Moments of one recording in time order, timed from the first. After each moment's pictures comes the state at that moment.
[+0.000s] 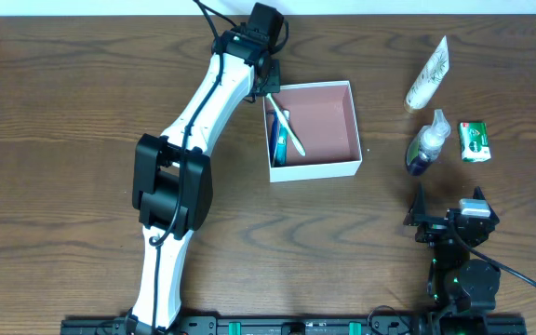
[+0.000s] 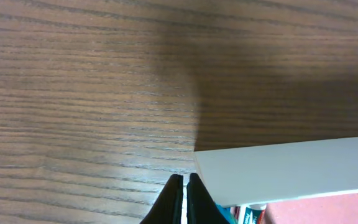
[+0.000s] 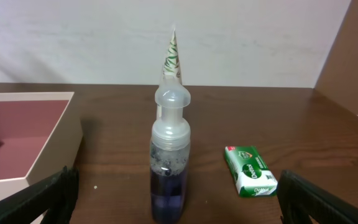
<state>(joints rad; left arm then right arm) -0.39 2.30 2.08 -0.97 -0.11 -0.37 0.01 0.01 0.01 -0.06 0.12 -0.01</state>
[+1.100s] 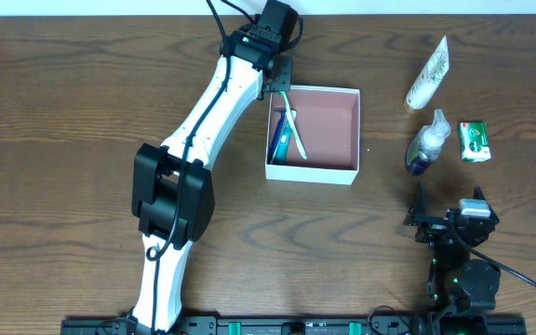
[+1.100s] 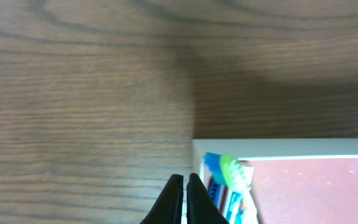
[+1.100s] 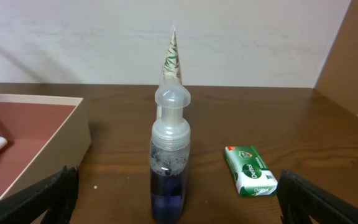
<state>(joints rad) -0.44 2.24 2.08 -0.95 -0.12 -0.32 0.01 0.01 0.01 -0.06 0.12 -0.01</state>
